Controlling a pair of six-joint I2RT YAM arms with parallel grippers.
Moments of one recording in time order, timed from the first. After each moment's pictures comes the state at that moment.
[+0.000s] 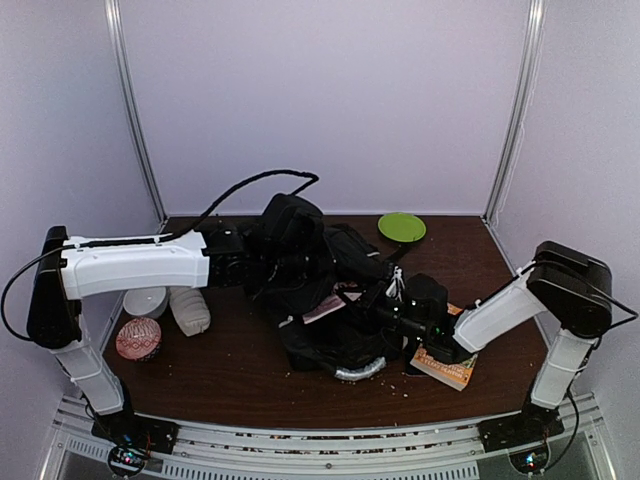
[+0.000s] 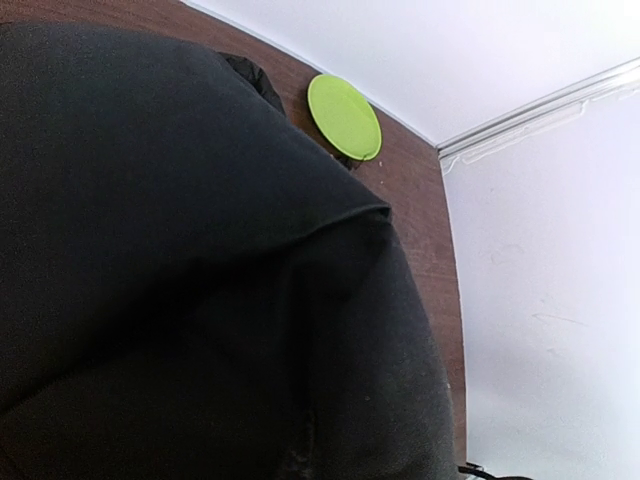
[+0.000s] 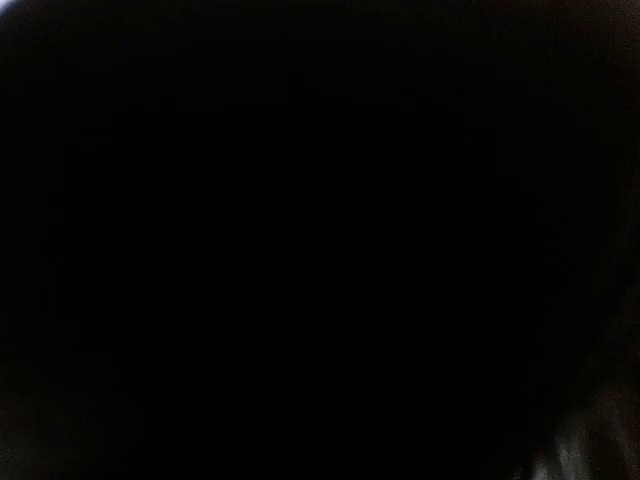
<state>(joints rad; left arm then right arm) -1.07 1.70 1.41 -0.27 -0.32 -1.15 0.90 1.76 0.62 1.03 0.02 1.37</state>
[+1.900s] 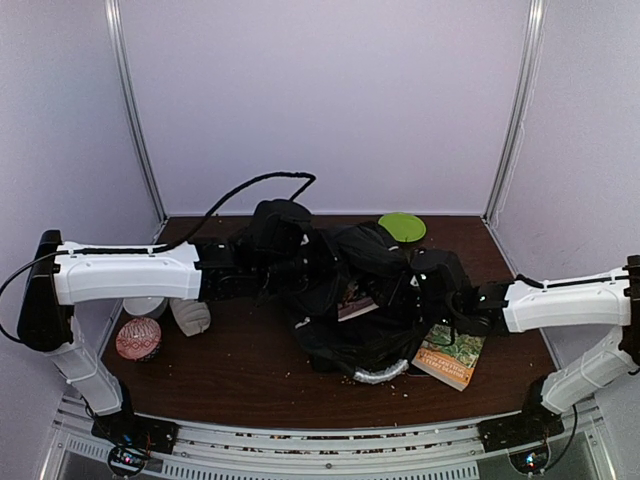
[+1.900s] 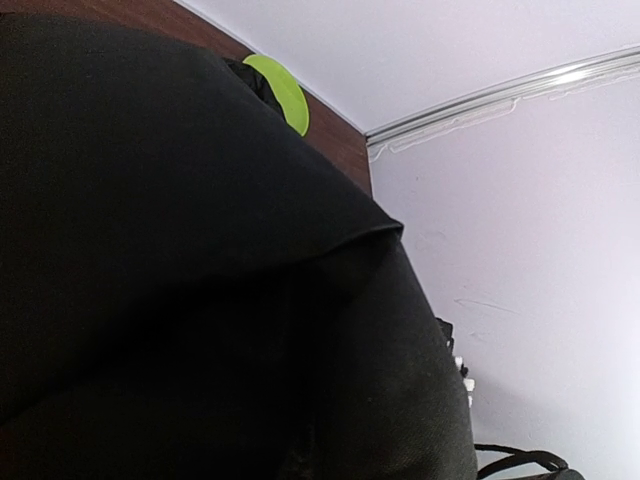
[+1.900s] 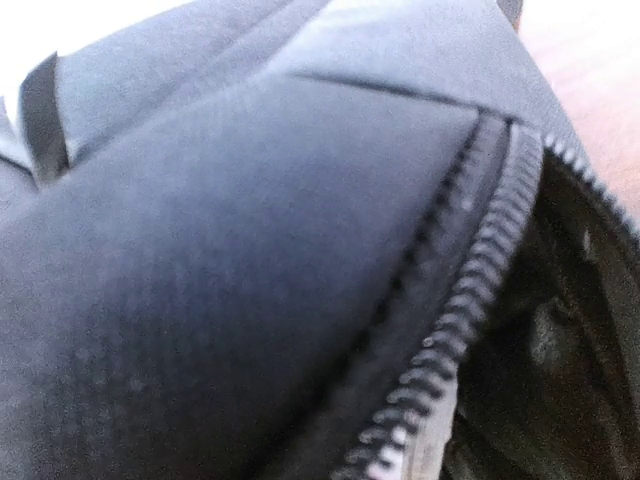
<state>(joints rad) -1.08 1.65 1.30 -0.05 -0.26 -1.23 0.91 1.36 0.74 0.05 0.23 1.12</state>
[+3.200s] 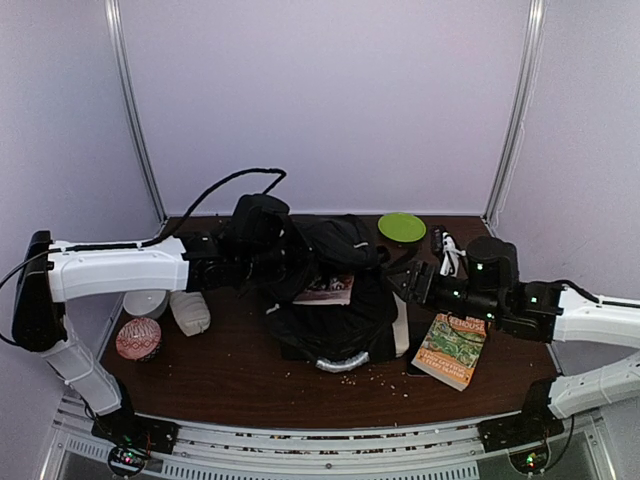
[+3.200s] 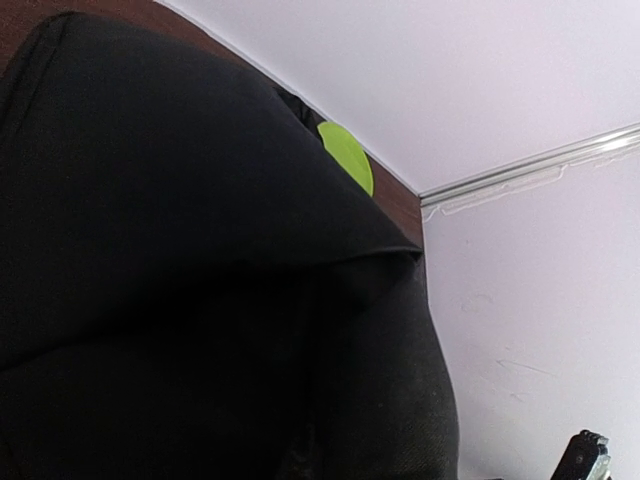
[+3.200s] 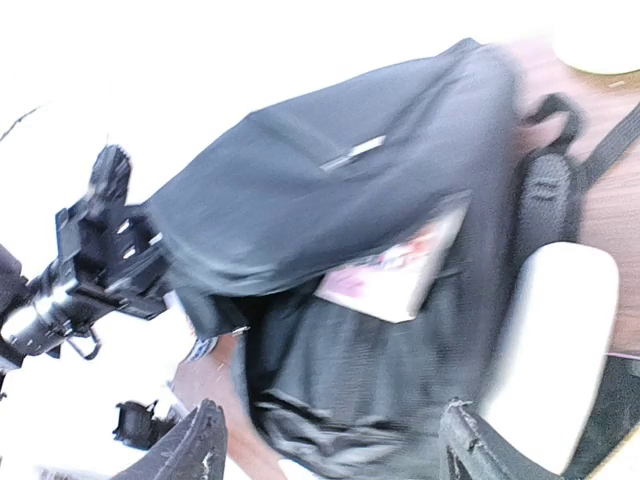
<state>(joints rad) -0.98 1.61 1.24 -0.08 -0.31 -1.21 0.89 1.05 0.68 0.03 0.06 0.86</state>
